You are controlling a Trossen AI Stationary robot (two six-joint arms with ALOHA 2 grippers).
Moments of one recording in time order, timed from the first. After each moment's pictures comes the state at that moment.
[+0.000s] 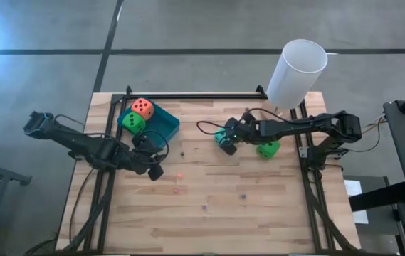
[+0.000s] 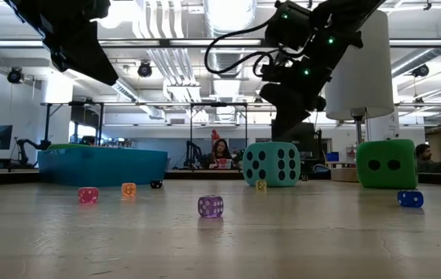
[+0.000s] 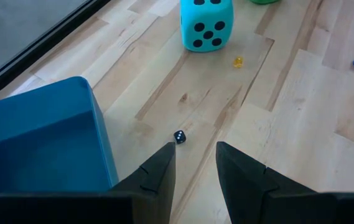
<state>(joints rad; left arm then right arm) -0.34 1.06 0.76 -0.65 -0.62 -0.65 -0.14 1.58 0.98 -0.39 0.46 0.36</state>
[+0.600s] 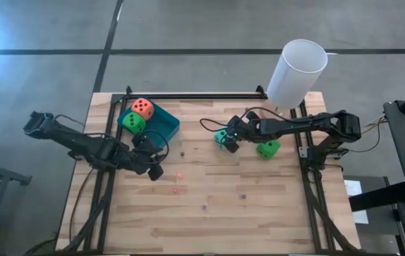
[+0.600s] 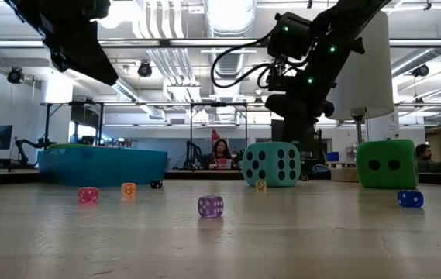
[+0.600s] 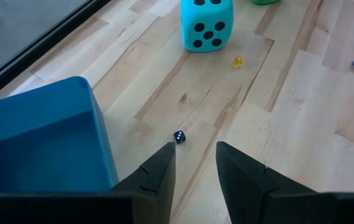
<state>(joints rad) -0.34 1.06 0.76 -0.65 -0.62 -0.66 -0.18 1.59 0.95 -0.42 0.46 0.40</state>
